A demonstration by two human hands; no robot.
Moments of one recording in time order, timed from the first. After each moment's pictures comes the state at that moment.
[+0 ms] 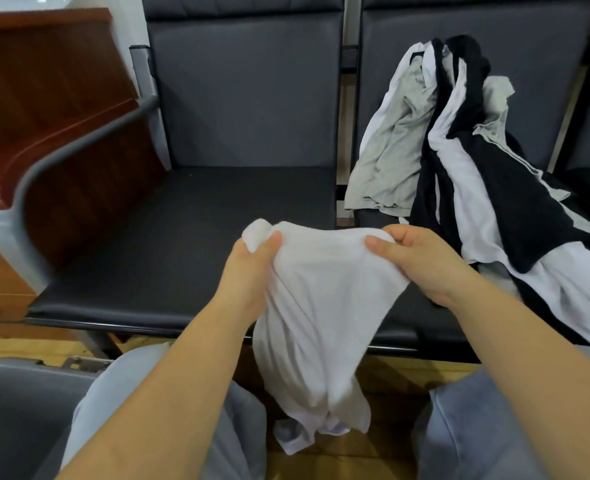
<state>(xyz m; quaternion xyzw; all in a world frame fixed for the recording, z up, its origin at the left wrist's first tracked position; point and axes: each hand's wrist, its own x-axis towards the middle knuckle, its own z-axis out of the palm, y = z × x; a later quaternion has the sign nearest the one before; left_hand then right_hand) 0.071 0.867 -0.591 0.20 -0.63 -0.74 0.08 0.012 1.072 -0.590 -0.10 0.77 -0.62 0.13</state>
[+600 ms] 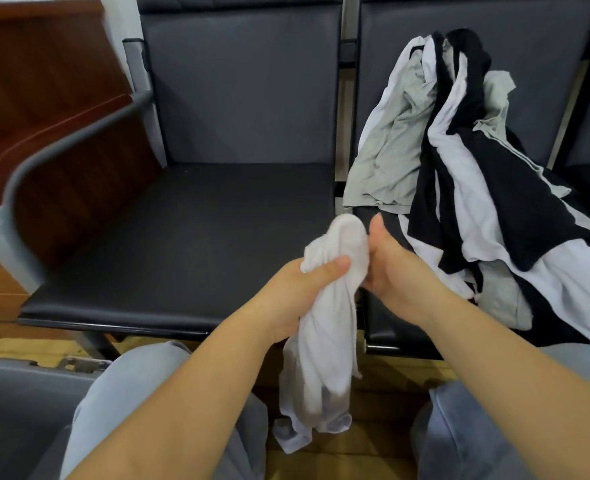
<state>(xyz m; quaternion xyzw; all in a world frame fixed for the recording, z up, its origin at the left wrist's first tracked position) 0.078 0.896 -0.598 0.07 -0.67 -0.73 -0.13 0.018 1.045 -0.611 -0.07 0.61 -0.74 0.26</state>
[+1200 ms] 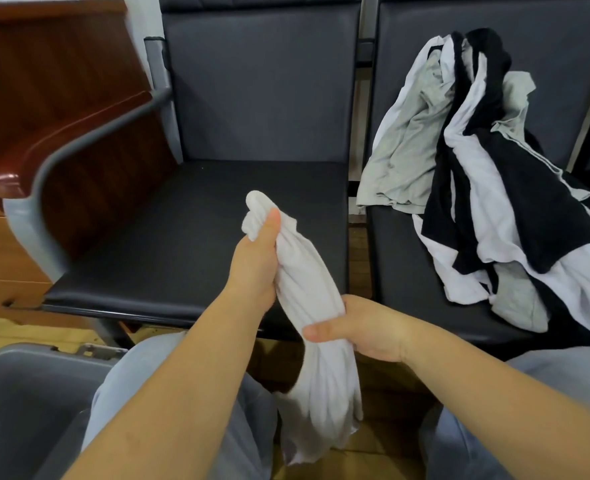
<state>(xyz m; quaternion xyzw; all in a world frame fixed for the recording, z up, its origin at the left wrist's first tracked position) 0.068 0.865 -0.587 0.28 -0.58 -0.76 0.10 0.059 1.014 -0.631 -0.18 0.67 -0.56 0.45</state>
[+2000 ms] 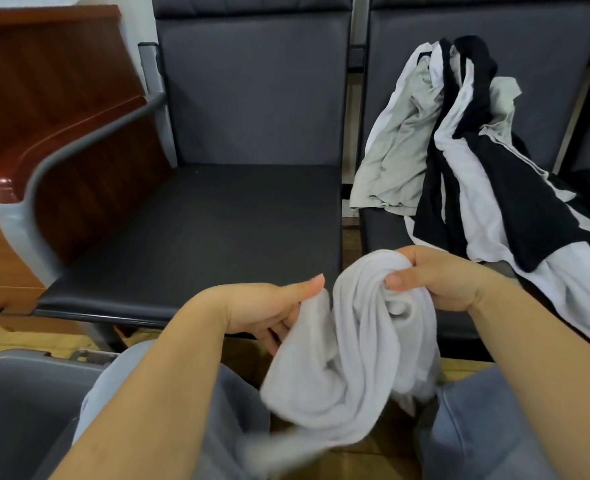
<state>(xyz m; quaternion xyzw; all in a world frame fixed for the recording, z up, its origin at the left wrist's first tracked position) 0.091 0.843 -0.586 0.03 -0.81 -0.42 -0.40 0.004 1.091 -0.600 -0.25 0.61 -0.62 0.43</state>
